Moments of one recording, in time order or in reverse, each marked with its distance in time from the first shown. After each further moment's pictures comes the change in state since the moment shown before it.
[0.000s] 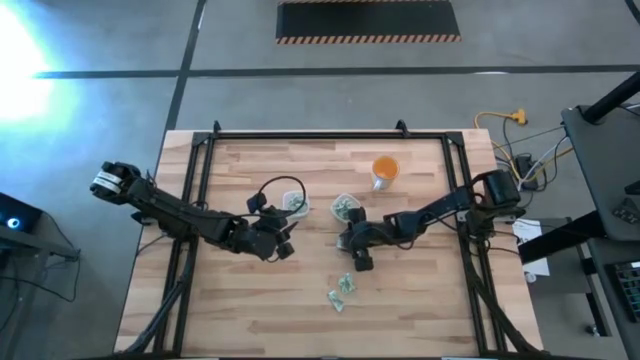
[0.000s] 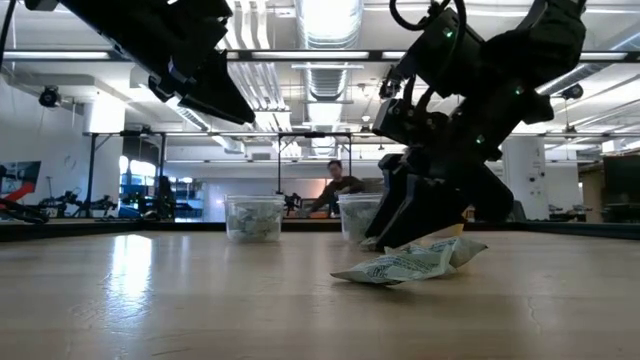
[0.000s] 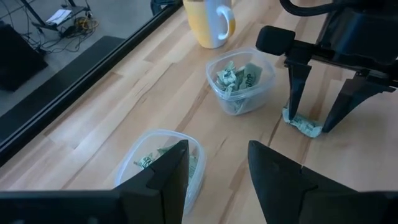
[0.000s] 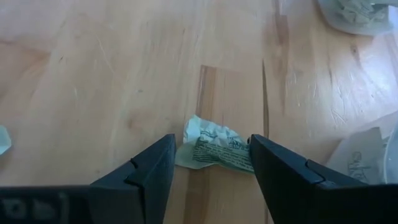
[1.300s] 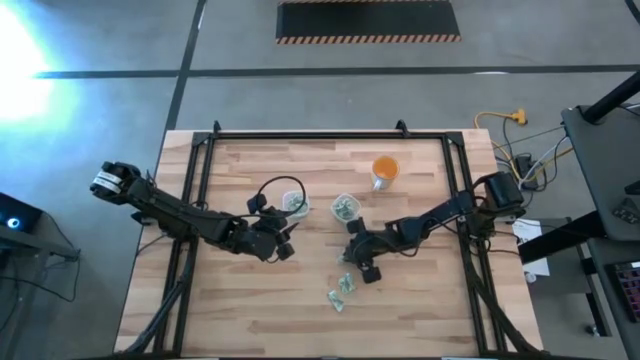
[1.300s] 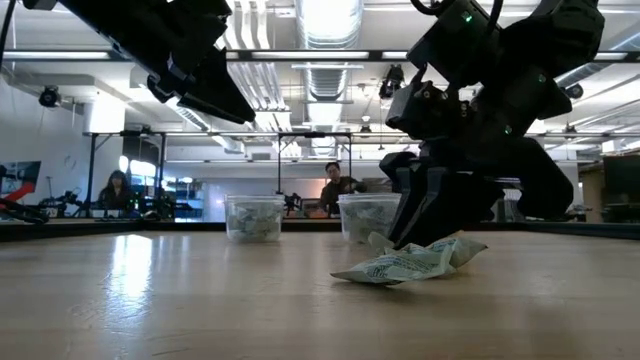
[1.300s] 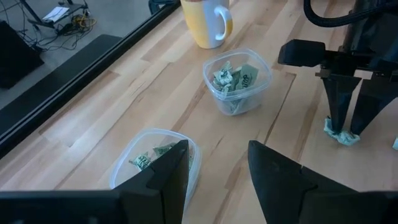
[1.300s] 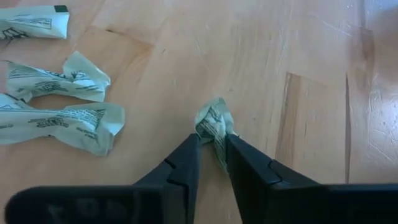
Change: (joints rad) left arm -0.007 0.001 0.000 0.003 0.004 -0.019; right arm 0.061 -0.011 -0.003 -0.024 -0.108 -0.033
